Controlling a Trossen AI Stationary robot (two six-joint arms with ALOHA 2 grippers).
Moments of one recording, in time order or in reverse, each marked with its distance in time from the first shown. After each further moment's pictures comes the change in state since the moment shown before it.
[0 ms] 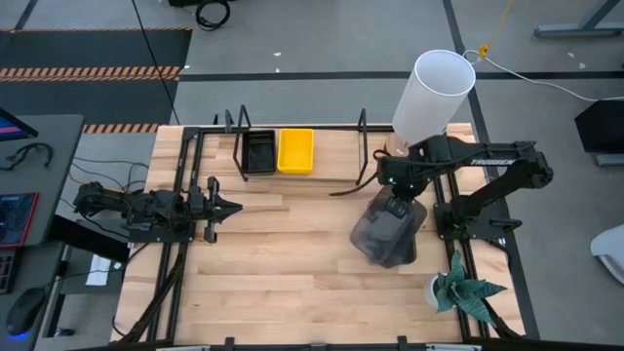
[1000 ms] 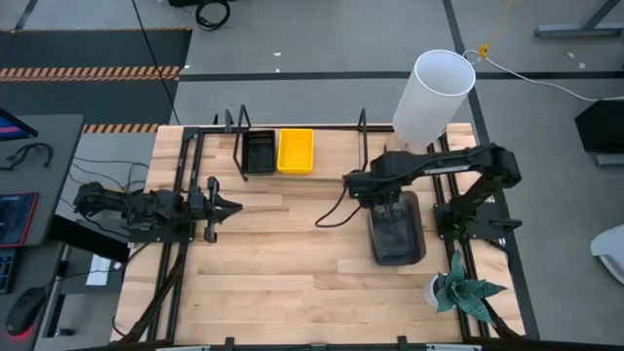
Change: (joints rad) left arm 0.000 0.000 0.000 0.000 0.000 0.000; right arm -0.003 0.265 0.001 0.038 0.125 -0.742
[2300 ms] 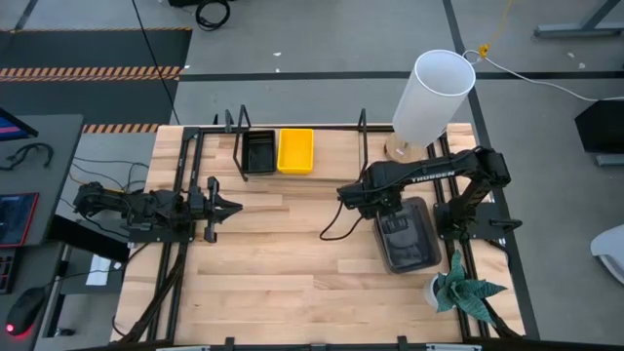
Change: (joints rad) left arm 0.000 0.000 0.000 -0.001 0.000 0.000; right arm 0.038 0.093 -0.002 -0.089 -0.098 -0.029
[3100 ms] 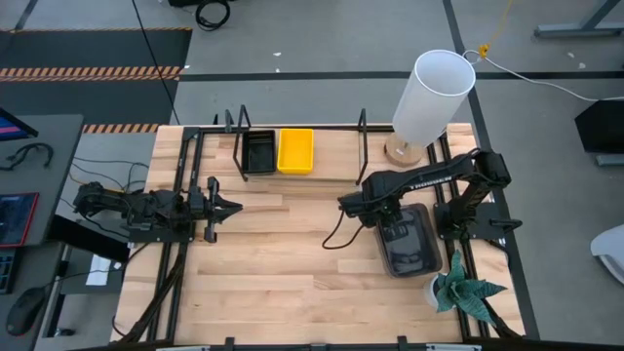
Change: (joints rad) left arm 0.000 0.000 0.000 0.000 0.000 0.000; right arm 0.030 0.005 -0.118 0.119 -0.053 -0.009
